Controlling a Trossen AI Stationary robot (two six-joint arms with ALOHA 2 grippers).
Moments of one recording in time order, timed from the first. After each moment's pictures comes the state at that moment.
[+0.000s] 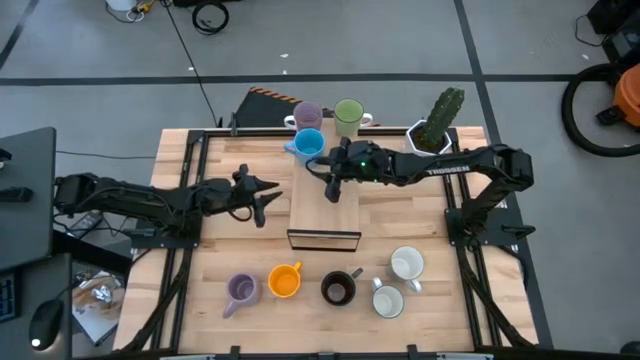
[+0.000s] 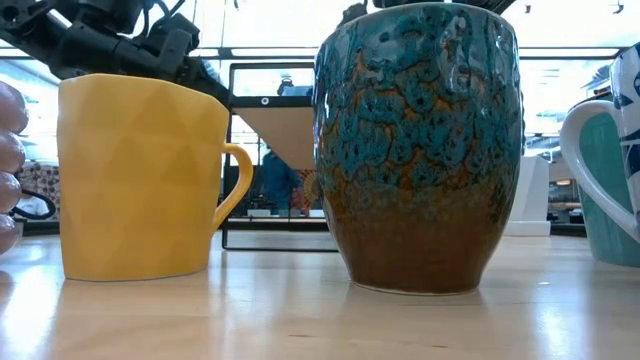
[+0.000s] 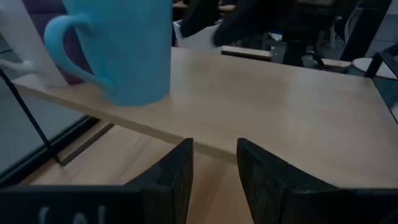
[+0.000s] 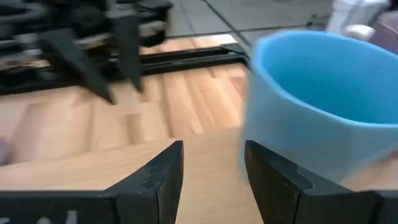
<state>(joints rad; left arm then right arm) 0.06 0.97 0.33 0.41 -0.32 -0.09 -0.19 1.59 1.08 0.13 0.10 0.02</state>
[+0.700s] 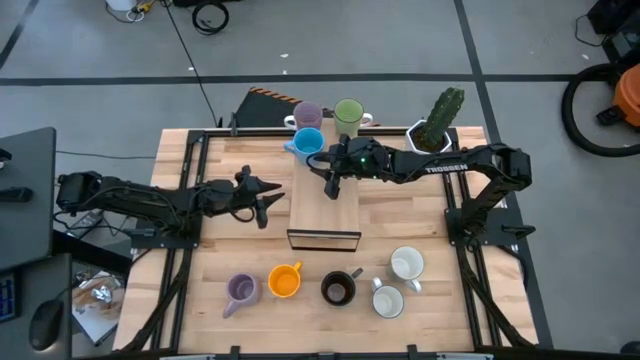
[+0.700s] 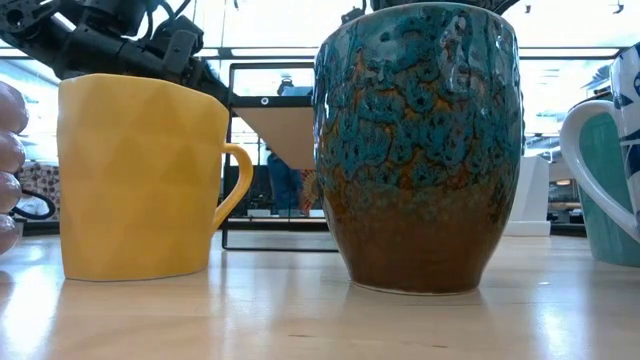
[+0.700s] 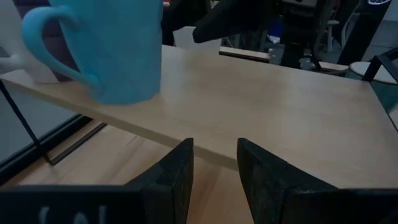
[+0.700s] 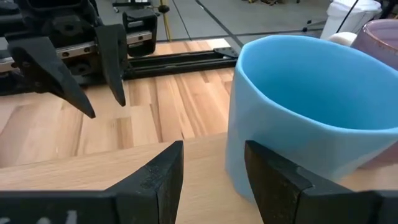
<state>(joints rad) 0.05 1.02 0.34 0.47 -0.32 -0.12 -0.23 1.60 1.08 0.17 0.07 -0.02</state>
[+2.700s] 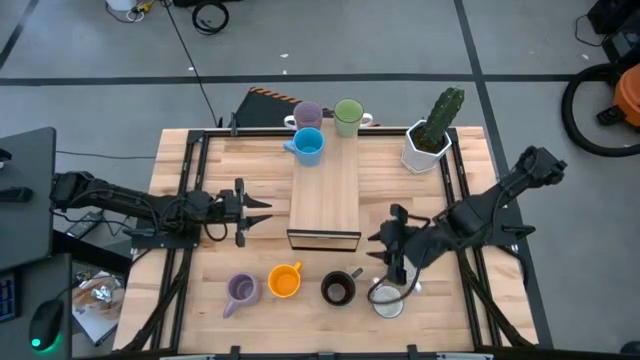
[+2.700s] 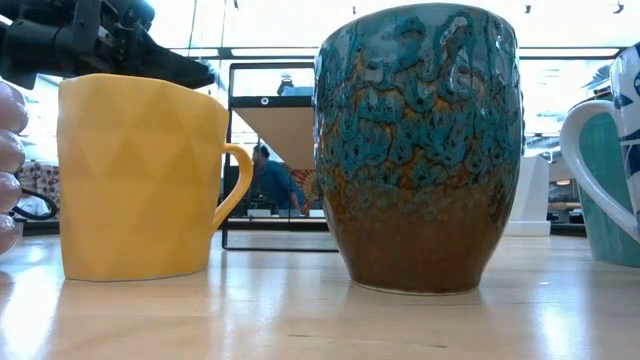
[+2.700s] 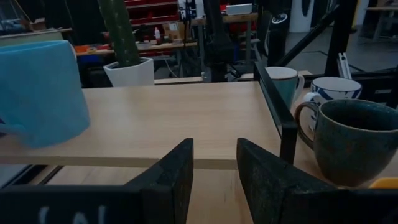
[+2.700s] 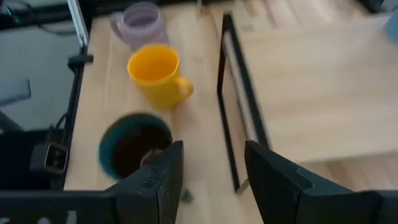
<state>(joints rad) -0.11 0.76 0.18 0.52 -0.22 0.06 0.56 1.32 1.20 -0.69 0.48 0.55</state>
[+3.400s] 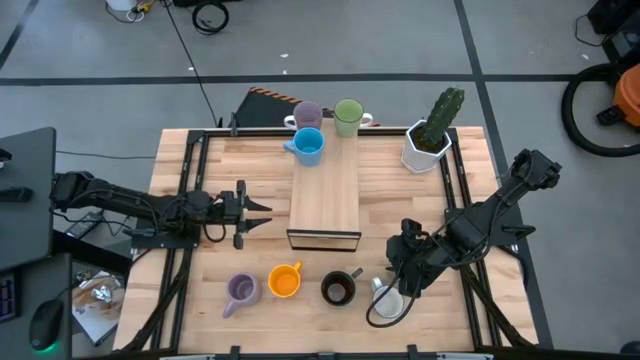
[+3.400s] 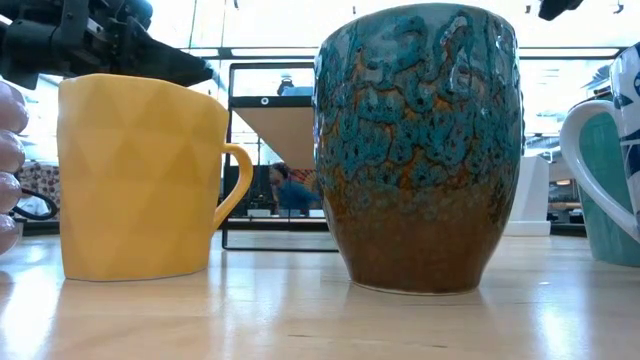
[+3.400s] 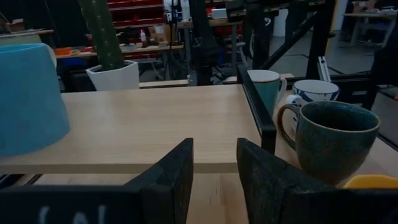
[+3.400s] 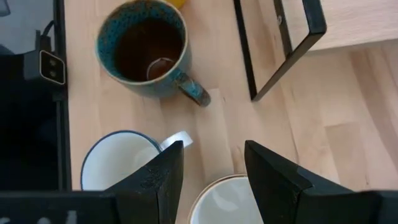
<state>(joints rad) -0.11 0.76 0.18 0.53 -0.16 0.06 0.65 1.39 1.24 -0.98 0.33 0.77</state>
